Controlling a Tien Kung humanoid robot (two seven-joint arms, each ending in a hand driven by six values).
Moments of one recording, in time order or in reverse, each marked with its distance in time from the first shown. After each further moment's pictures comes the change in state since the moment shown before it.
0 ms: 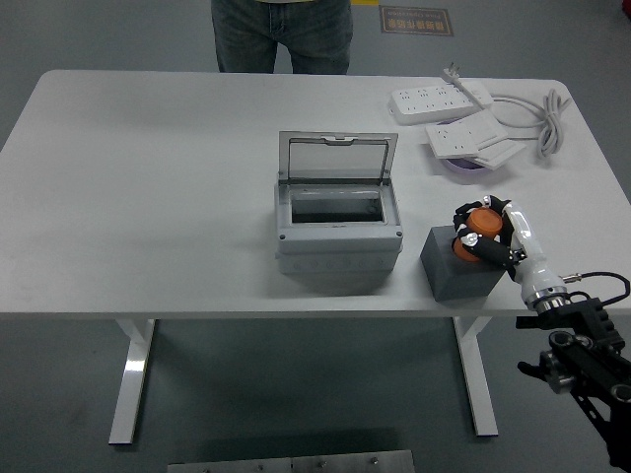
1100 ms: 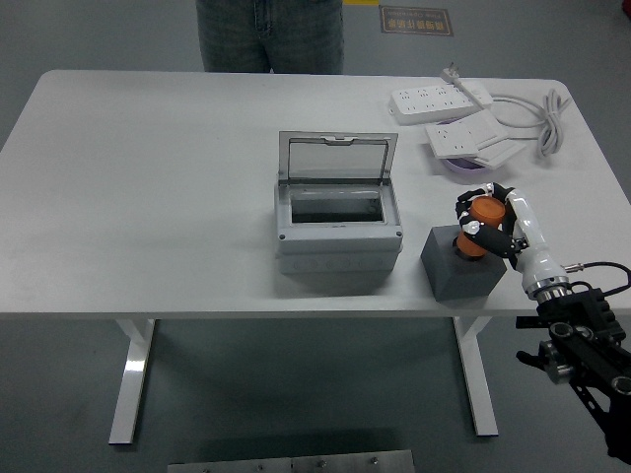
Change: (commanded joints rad) left arm 0.007 0.000 -0.009 -0.001 0.010 -0.002 0.003; right arm 0.021 -0.002 0.016 0.026 -0.001 -0.021 -0.005
